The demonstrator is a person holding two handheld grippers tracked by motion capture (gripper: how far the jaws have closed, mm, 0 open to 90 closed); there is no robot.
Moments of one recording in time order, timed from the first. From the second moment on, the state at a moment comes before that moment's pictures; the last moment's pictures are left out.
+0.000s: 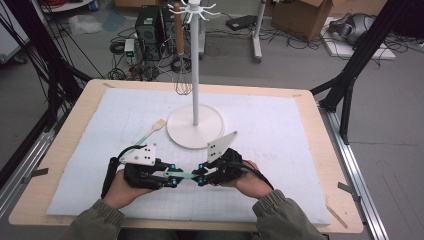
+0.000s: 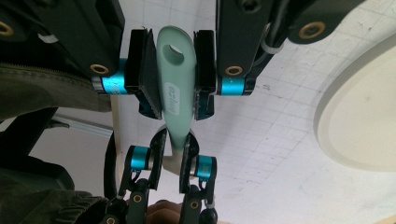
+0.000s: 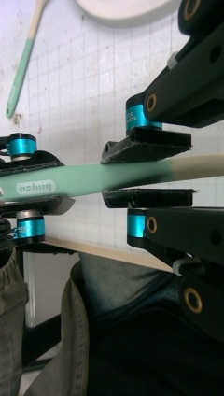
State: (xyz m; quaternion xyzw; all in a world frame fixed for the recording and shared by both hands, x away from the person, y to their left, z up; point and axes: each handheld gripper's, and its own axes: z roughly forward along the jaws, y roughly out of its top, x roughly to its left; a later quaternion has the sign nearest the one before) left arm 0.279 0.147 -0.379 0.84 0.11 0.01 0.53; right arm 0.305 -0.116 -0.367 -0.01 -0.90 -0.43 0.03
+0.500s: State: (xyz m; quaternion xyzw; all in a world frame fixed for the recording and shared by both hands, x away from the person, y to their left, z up) left arm 0.278 0.144 -0.379 0.86 0.09 0.01 0.50; right arm 0.298 -0.111 -0.361 0.02 -0.92 -0.40 -0.02
